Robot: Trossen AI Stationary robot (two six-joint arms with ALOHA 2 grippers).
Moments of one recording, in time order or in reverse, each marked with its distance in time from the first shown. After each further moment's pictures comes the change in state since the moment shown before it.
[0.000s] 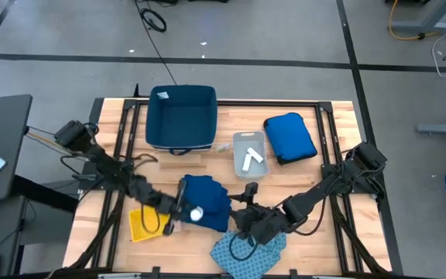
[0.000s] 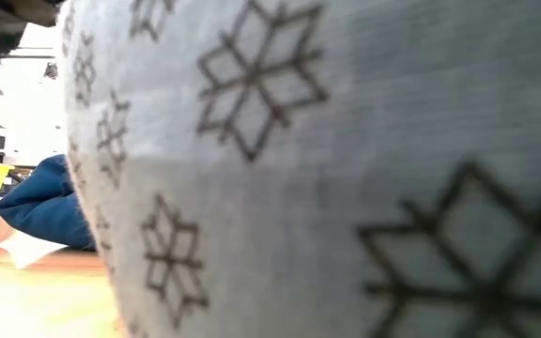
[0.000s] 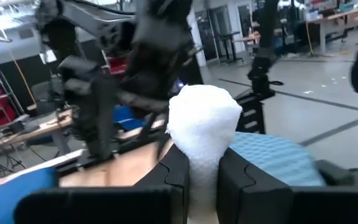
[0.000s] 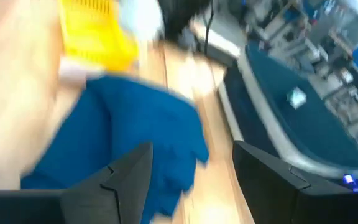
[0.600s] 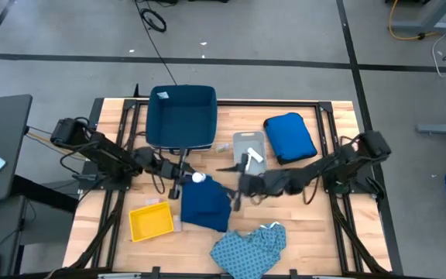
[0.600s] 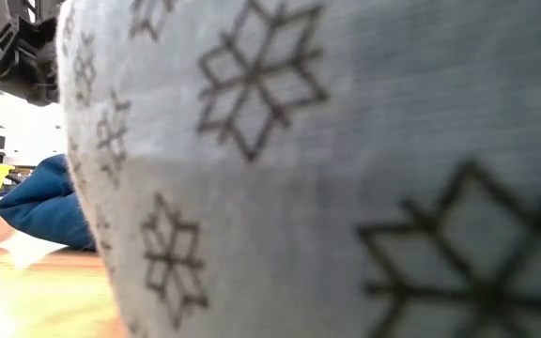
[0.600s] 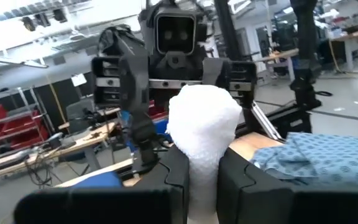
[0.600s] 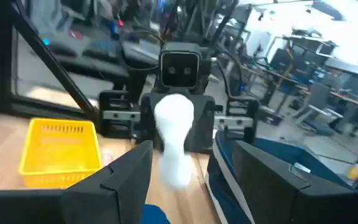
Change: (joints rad) left arm 0.467 -0.079 -0.155 0.196 0.420 -0.005; right arm -0.268 -0.139 -0.335 0.824 -0.401 -0.226
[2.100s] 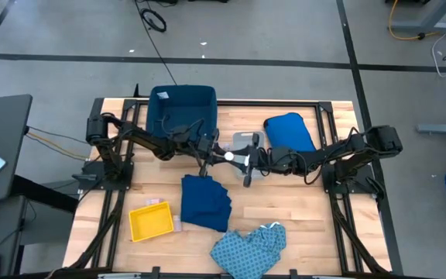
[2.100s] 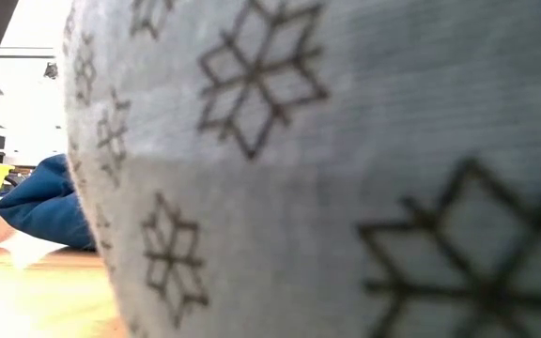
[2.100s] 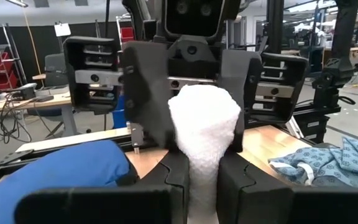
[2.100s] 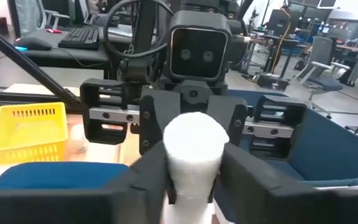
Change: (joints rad) left arm 0.280 0.341 0.415 -0.176 0.298 -0.213; right arm -0.230 -0.126 -0.210 -0.008 -0.166 0.182
